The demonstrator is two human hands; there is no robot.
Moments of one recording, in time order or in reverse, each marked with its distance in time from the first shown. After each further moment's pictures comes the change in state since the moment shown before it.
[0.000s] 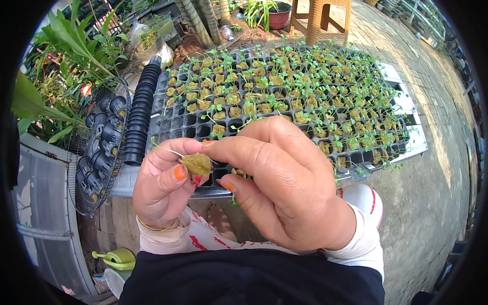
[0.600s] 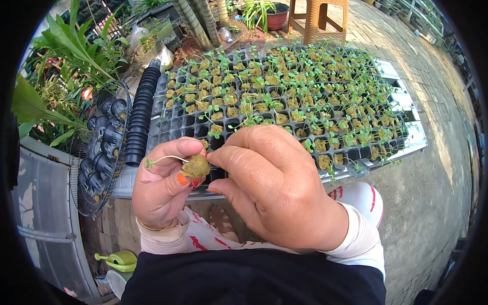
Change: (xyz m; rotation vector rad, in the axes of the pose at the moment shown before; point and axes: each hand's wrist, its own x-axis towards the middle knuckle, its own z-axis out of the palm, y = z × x) left_hand -0.001 -0.001 0.001 0.153 -0.105 0.098; right_hand -0.004 0.000 0.011 -0.072 0.052 -0.017
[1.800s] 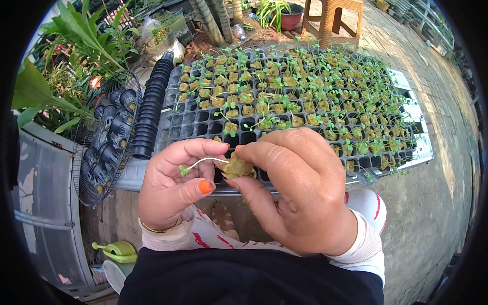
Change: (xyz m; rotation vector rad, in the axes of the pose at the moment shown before) left_hand -0.005 0.010 0.005 0.251 0.068 -0.125; right_hand 0.000 -0.003 -0.002 -0.067 0.024 0.067
